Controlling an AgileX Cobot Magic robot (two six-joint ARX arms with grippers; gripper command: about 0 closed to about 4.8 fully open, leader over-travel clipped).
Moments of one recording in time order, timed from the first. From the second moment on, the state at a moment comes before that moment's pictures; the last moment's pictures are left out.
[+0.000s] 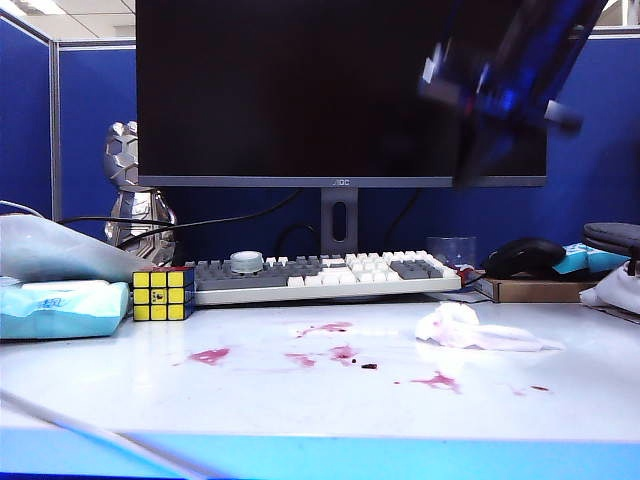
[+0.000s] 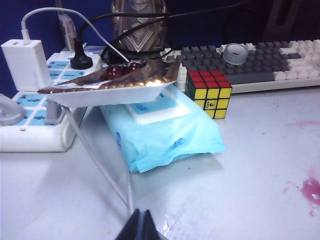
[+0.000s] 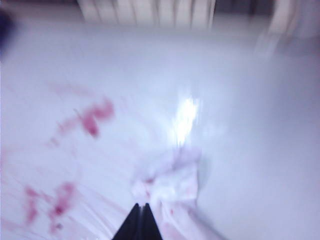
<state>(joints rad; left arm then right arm) -0.11 0.00 0.01 -0.16 -0.04 -0.02 0.30 1.59 1.32 -0.59 -0.16 0.08</state>
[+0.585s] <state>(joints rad) -0.11 0.00 0.01 -0.16 -0.04 -0.02 0.33 1.86 1.39 -0.76 -0.23 0.09</state>
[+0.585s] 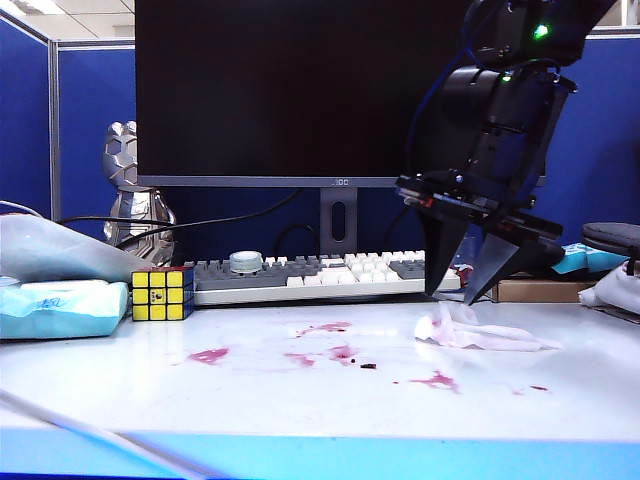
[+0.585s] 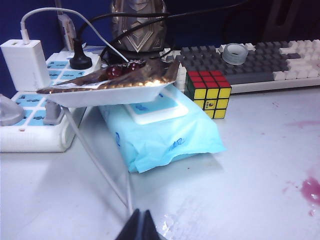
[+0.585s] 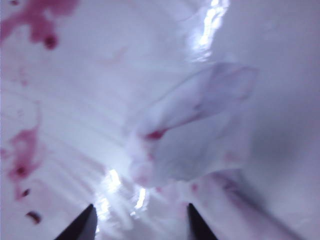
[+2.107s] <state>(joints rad) -0.11 0.00 0.01 -0.16 -0.04 -0.02 0.72 1.97 1.41 -0.93 -0.09 -0.09</state>
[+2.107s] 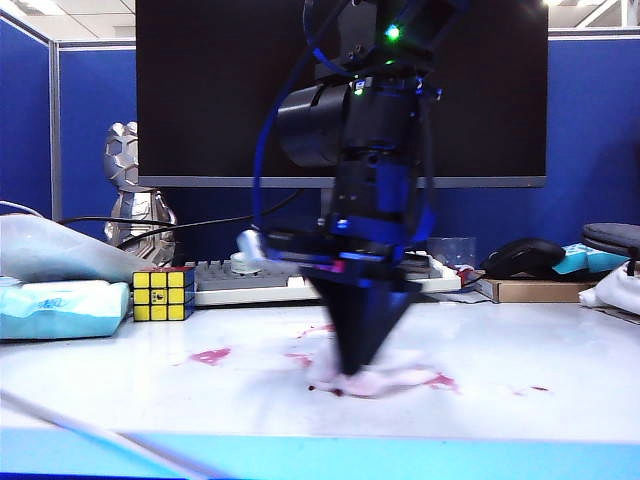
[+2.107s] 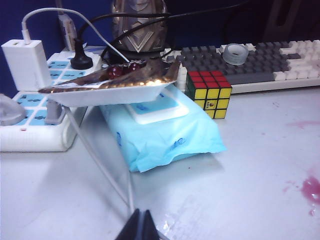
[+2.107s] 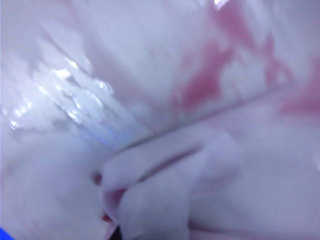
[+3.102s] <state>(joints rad) -0.11 0.00 0.01 -0.16 -0.04 -0.02 0.71 1.98 1.39 -1.13 -0.19 -0.05</state>
